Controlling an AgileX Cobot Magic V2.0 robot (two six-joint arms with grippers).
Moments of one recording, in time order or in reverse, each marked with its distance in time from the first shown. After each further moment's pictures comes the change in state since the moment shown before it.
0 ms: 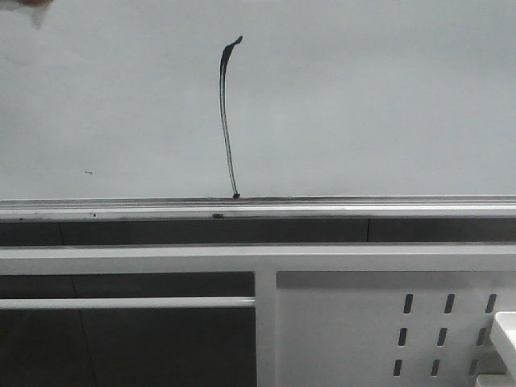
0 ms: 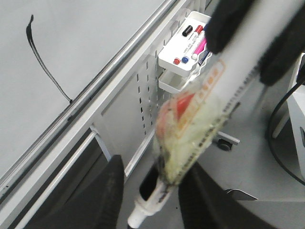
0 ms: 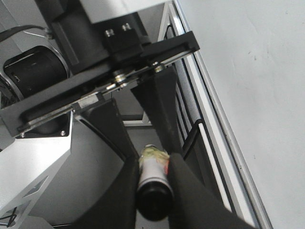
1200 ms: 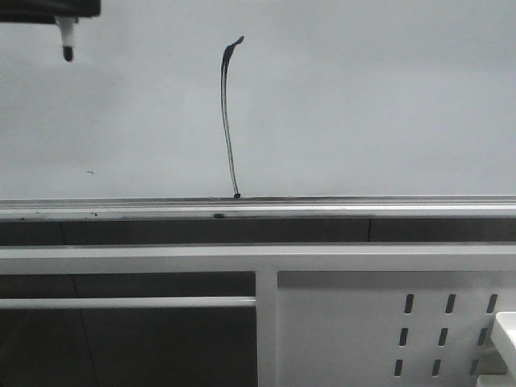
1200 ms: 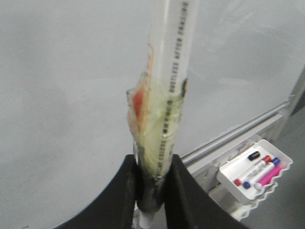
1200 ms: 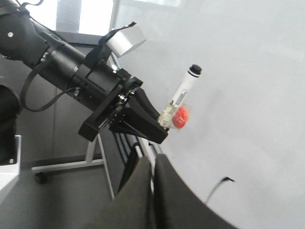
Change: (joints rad) left arm -0.006 0.171 0.202 -0.304 -0.810 -0.002; right arm -0.225 -0.434 0.134 -0.033 0.048 0.004
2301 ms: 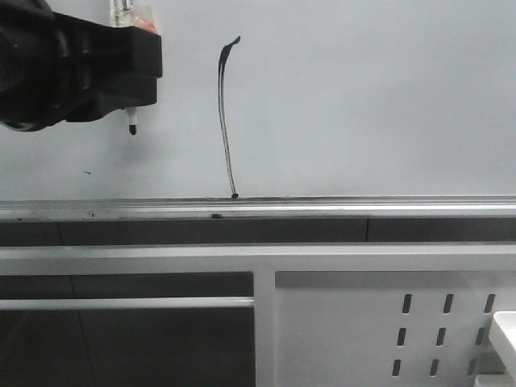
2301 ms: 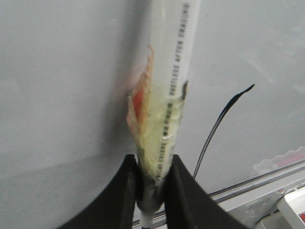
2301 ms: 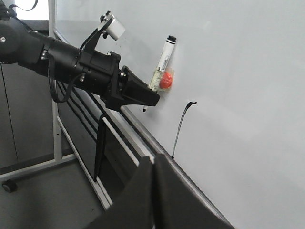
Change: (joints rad) left arm 0.000 0.350 -0.014 -0.031 -0.336 -0.140; right arm -0.159 -0.307 0.287 -0.030 -0.013 0.120
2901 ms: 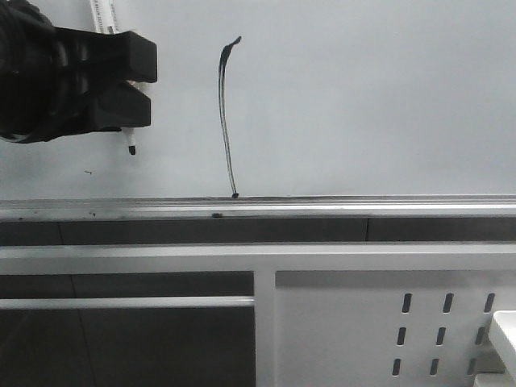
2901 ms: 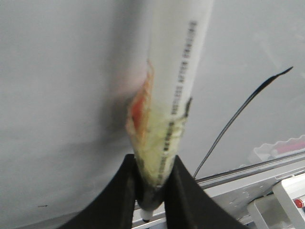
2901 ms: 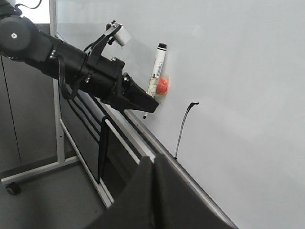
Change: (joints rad) left arm 0.064 0.000 -0.038 -0.074 0.164 0.002; right arm 0.000 0.000 0.000 0.006 -0.002 0.007
